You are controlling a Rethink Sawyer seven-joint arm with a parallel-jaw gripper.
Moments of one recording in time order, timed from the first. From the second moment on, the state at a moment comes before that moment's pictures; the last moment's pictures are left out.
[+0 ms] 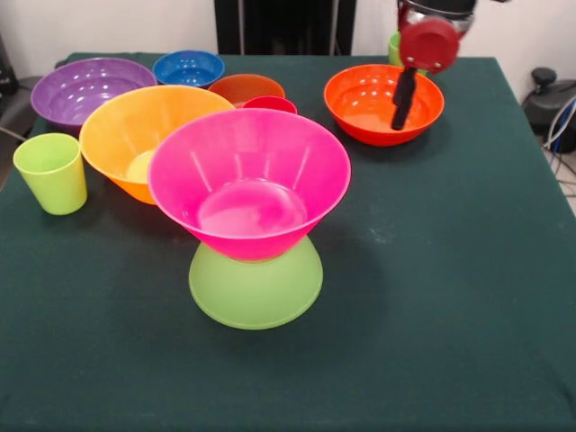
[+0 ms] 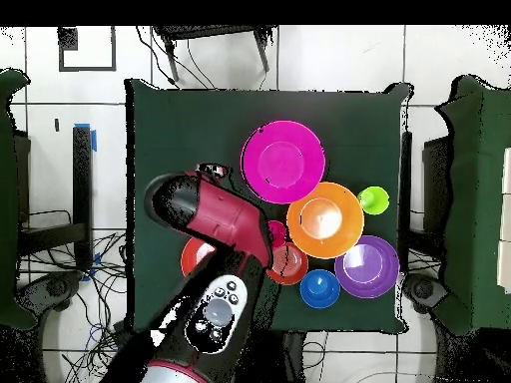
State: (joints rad) arm 0.25 -0.50 -0.45 1.61 0.54 0.47 3.07
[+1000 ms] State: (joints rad) arm 0.07 -0.57 -0.18 1.91 0.49 0.11 3.07
